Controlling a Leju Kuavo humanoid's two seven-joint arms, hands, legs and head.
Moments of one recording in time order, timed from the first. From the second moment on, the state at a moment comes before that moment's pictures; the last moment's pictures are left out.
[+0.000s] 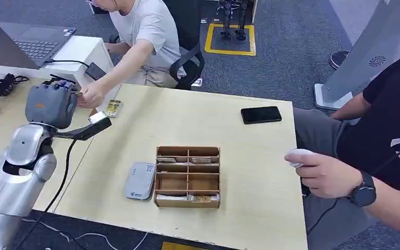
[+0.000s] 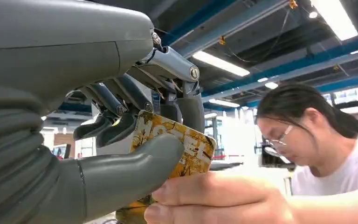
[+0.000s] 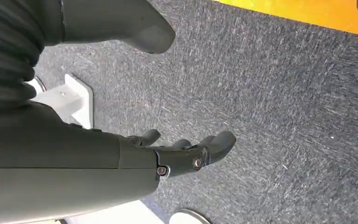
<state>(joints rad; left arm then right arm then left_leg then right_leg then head) -0.40 0.49 -0.21 -1.51 -1.17 0.25 0.18 -0.07 -0.11 -1.01 0.00 1.57 -0.19 -0.21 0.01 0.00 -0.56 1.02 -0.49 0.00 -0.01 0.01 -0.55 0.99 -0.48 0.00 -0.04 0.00</state>
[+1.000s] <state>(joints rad) -0.23 0.46 -0.18 -1.59 -0.99 0.37 0.10 -0.06 -0.12 -1.00 0.00 1.55 -0.19 -0.22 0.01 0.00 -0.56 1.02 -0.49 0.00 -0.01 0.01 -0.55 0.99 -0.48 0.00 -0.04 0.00</state>
